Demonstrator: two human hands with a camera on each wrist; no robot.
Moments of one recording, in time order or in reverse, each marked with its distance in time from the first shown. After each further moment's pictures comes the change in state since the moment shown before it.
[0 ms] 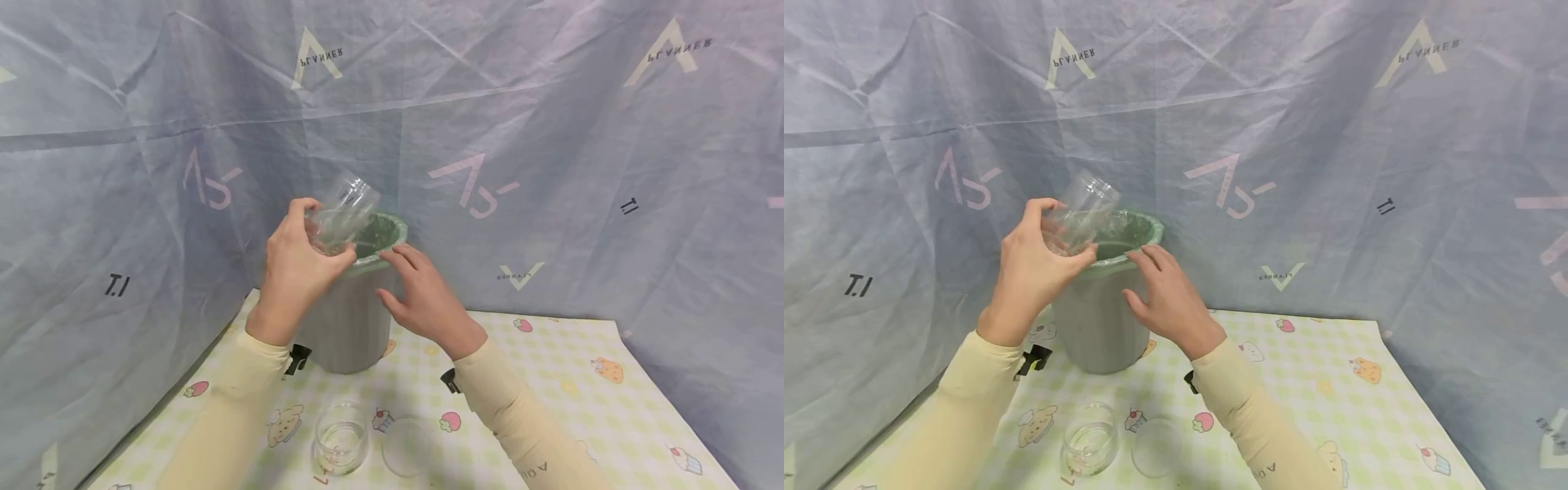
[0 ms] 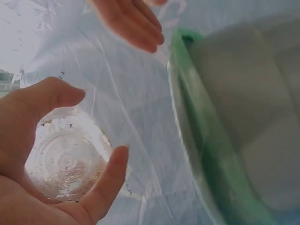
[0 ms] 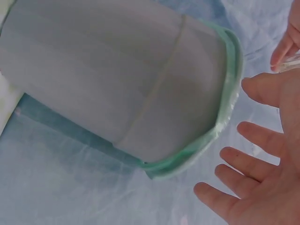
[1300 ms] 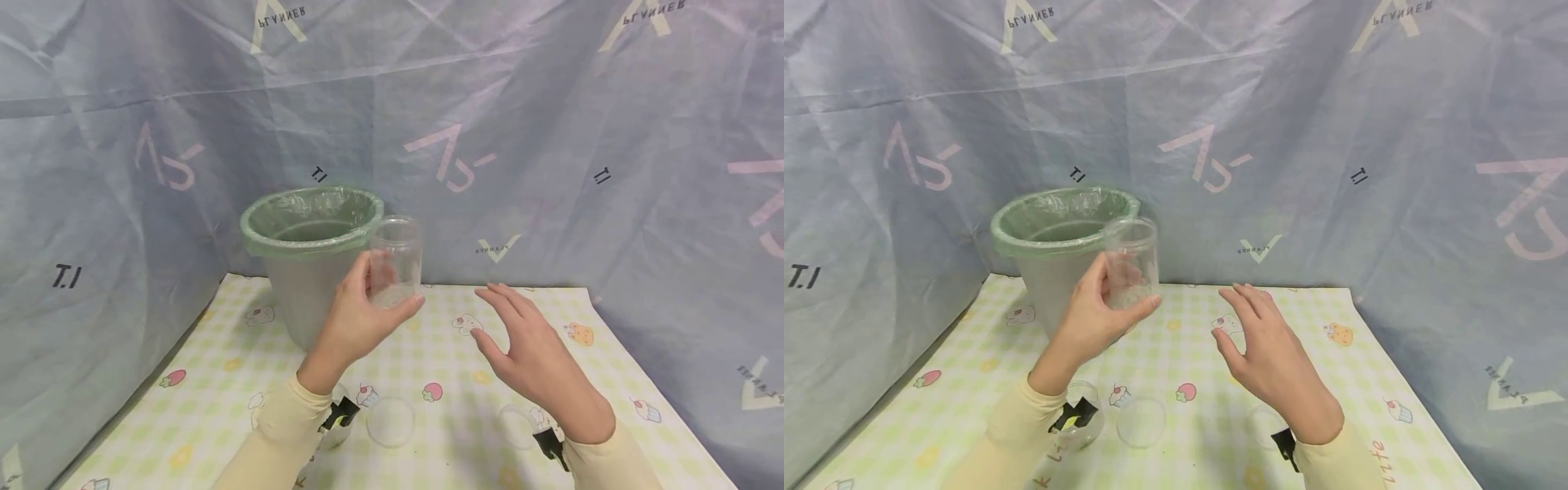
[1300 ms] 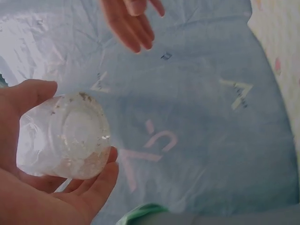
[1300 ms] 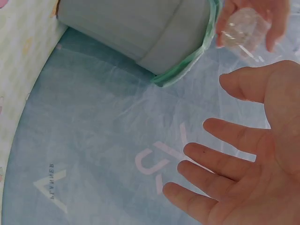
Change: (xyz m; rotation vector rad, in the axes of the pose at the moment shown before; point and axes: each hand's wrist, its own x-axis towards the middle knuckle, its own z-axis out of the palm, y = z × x) left_hand -0.081 0.033 0.080 -0.558 -0.383 -0.067; right_hand -0.157 0.024 -0.085 -0.113 -0.002 0.296
